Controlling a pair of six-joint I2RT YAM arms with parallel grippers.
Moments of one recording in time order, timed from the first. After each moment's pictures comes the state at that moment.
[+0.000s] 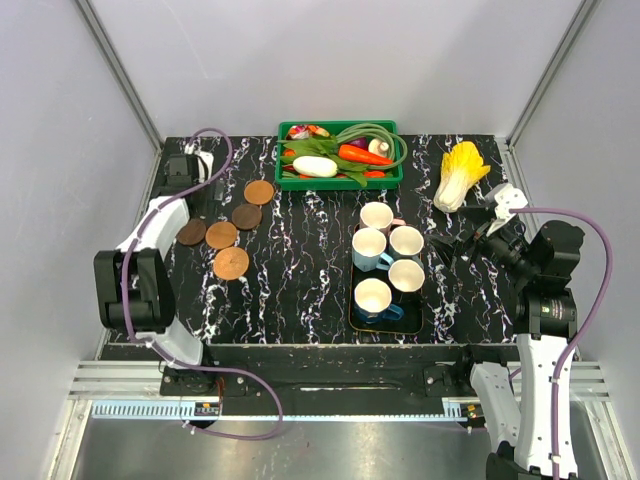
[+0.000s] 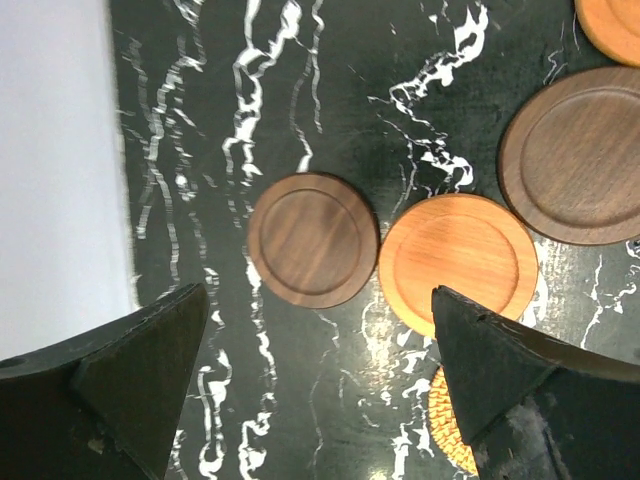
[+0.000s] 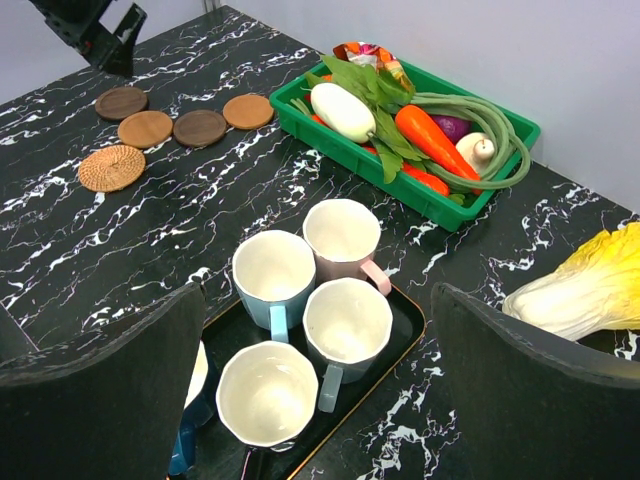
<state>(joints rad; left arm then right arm) 0.03 1.59 1.18 -0.40 -0.23 0.24 -0.14 0.64 0.91 -0.40 -0.85 -0.15</state>
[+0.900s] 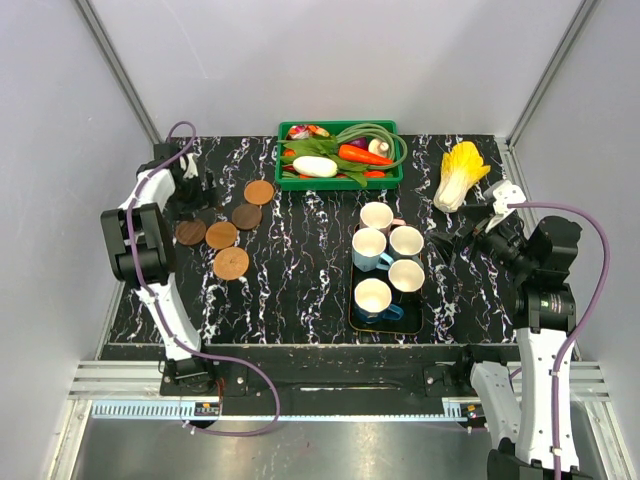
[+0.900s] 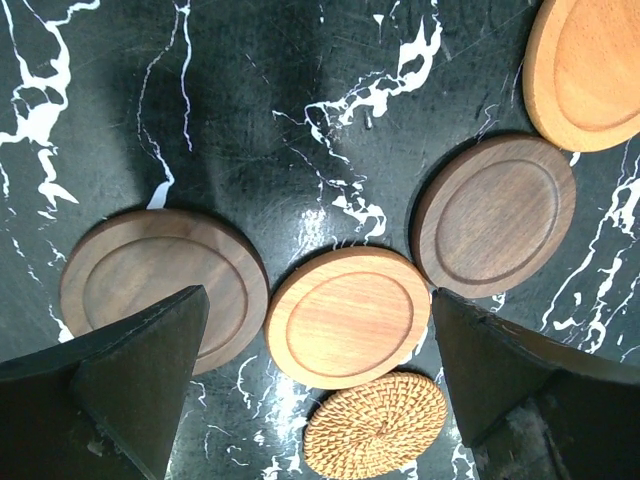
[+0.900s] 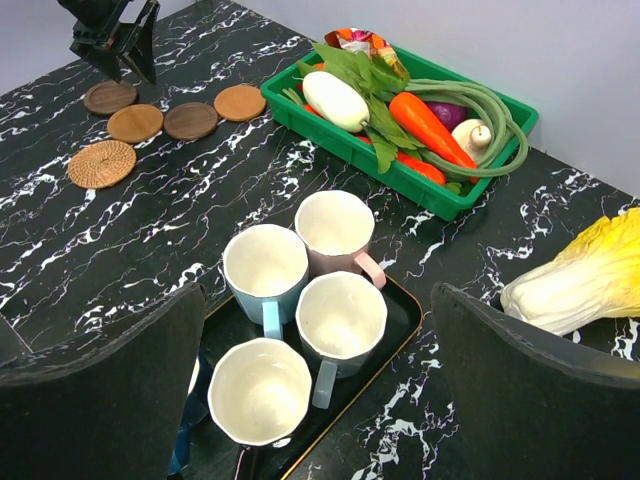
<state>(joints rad) 0.20 2.03 1.59 -0.72 0.23 -0.07 -0.14 0.67 0.91 -0.40 -0.83 -0.15</state>
